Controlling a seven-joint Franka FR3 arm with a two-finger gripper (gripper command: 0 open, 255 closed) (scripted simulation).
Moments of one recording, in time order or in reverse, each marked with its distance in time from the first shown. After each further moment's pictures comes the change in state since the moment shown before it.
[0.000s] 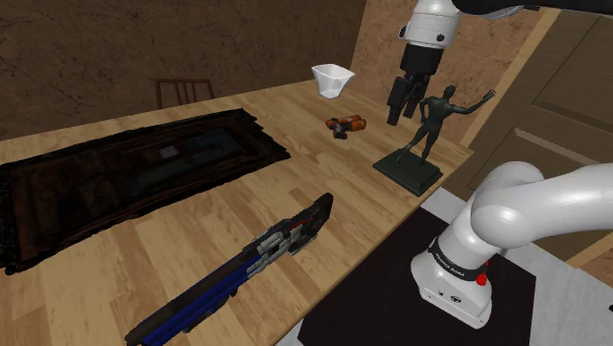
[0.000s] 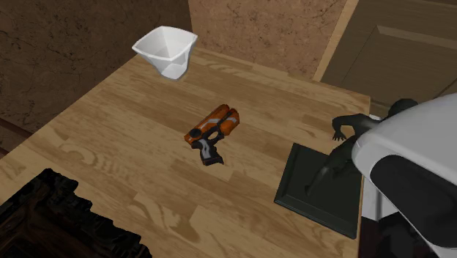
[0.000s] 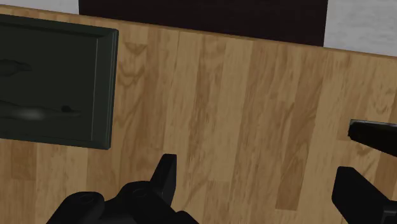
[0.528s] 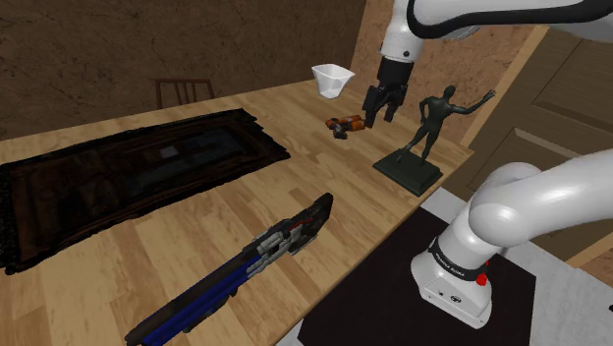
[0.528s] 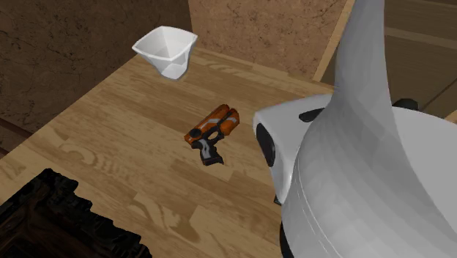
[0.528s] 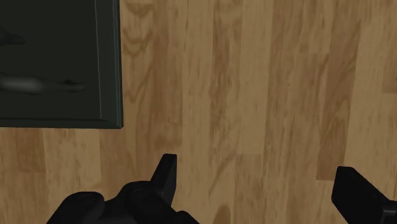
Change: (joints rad) arm -0.046 0.173 -0.012 -0.011 -0.020 0.200 0.038
